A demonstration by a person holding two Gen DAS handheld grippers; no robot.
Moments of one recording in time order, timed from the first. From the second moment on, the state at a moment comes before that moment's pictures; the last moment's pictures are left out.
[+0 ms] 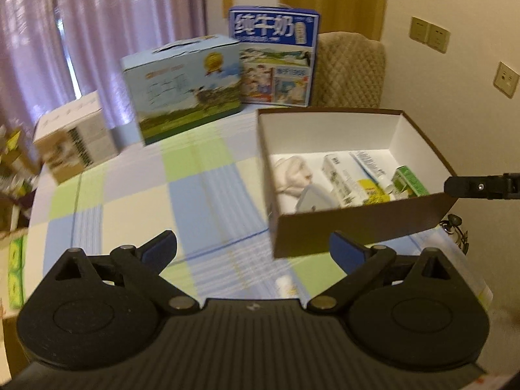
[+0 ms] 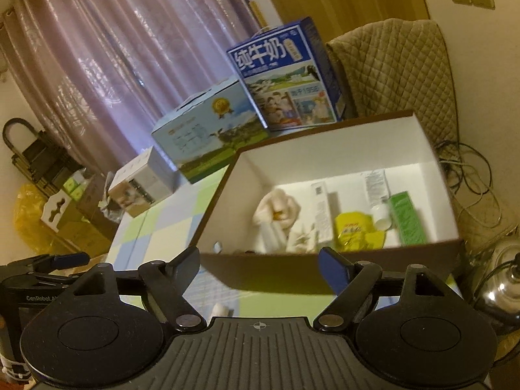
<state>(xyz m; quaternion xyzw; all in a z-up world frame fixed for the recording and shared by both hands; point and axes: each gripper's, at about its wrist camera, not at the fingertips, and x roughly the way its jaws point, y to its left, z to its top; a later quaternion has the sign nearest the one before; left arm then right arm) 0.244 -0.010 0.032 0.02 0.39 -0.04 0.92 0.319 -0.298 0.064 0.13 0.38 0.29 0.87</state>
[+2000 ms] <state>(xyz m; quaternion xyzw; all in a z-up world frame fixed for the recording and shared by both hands) 0.223 0.069 -0.109 -0.06 0.46 0.10 0.88 0.297 -0.124 -0.090 -0.06 0.46 0.32 0.83</state>
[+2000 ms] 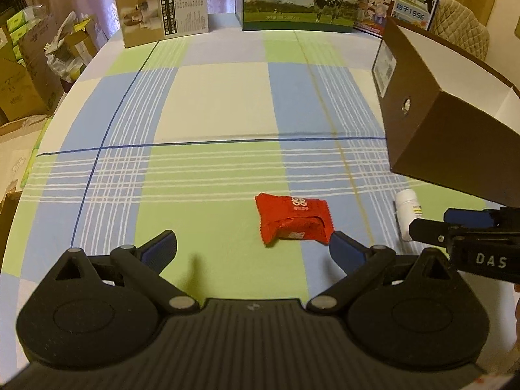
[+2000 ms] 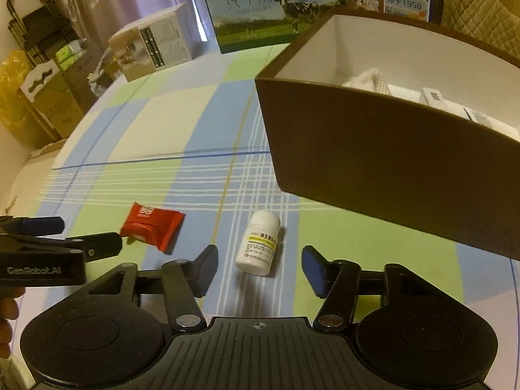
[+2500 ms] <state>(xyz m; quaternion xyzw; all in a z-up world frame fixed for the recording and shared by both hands) 0.234 0.067 -0.123 -0.07 0.47 0.10 0.87 0.307 -0.110 -0.107 -0.07 0.46 0.32 0.83</state>
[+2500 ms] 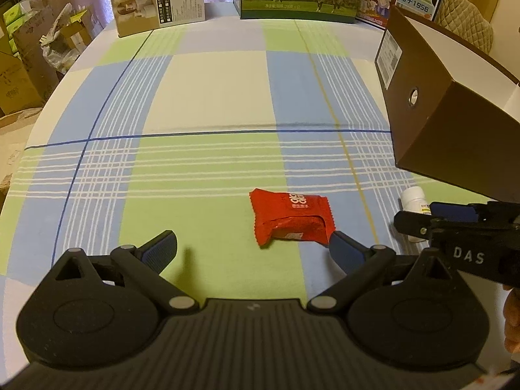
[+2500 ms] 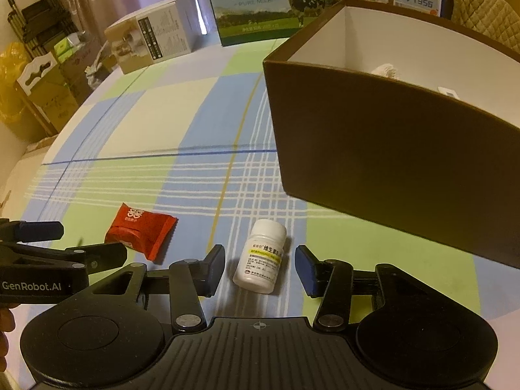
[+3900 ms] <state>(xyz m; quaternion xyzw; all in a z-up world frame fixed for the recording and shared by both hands) 0.253 0.056 -0.138 -0.07 0.46 0.05 0.88 0.309 -0.109 -0.109 -0.11 0.45 0.30 0.83</state>
